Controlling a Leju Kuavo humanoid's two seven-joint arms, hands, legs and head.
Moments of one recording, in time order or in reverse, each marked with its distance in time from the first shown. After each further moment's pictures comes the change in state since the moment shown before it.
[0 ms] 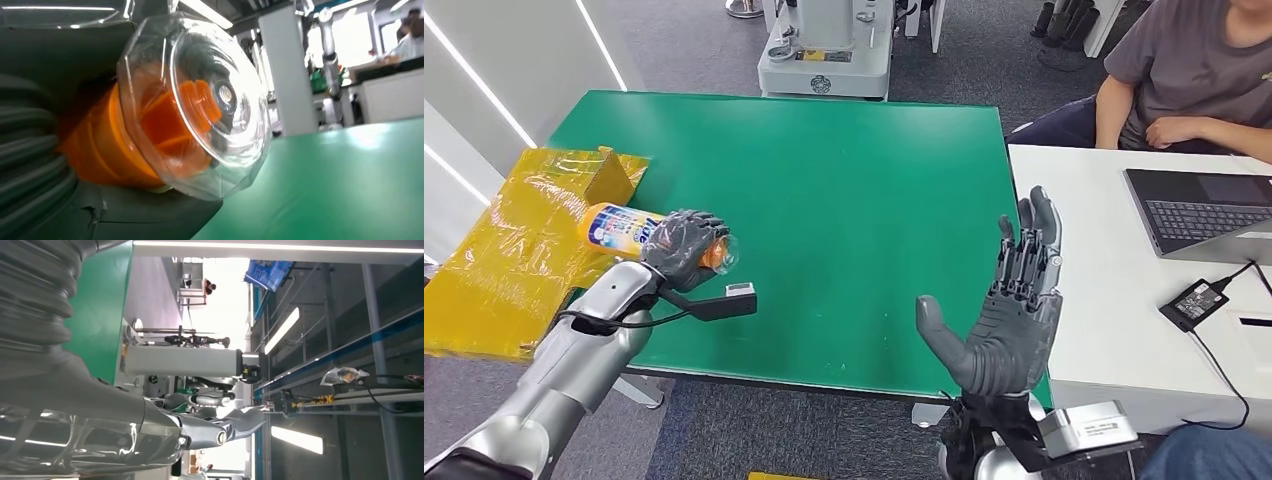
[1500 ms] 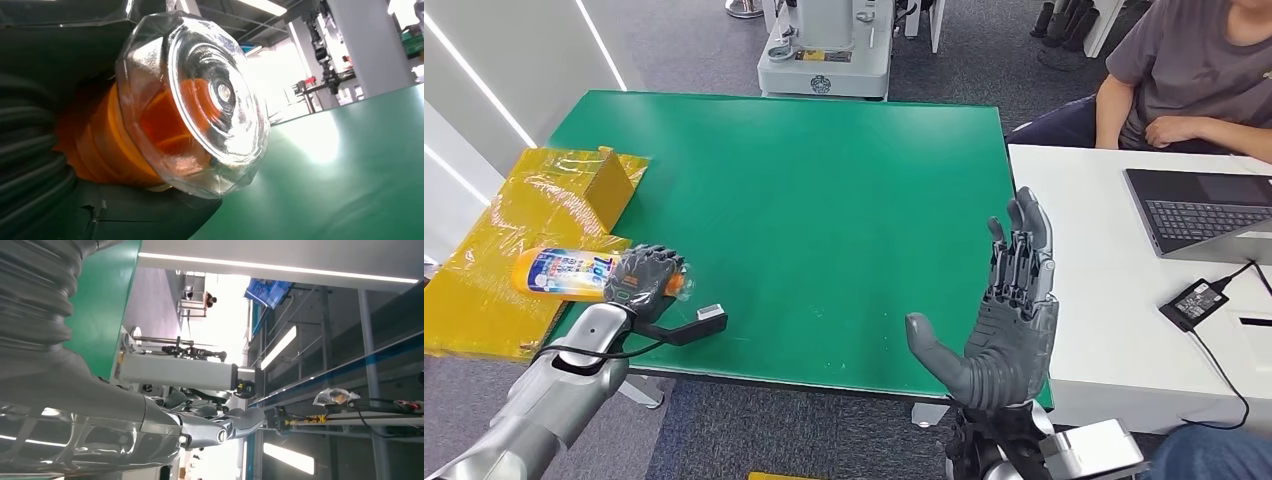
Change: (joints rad) left arm 0.111 0.082 -0.004 0.088 -0.099 0.187 0.239; right arm 0.026 0.000 -0.005 -0.054 0.062 0.100 0.041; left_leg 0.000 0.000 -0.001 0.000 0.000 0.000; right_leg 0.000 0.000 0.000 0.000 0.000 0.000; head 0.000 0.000
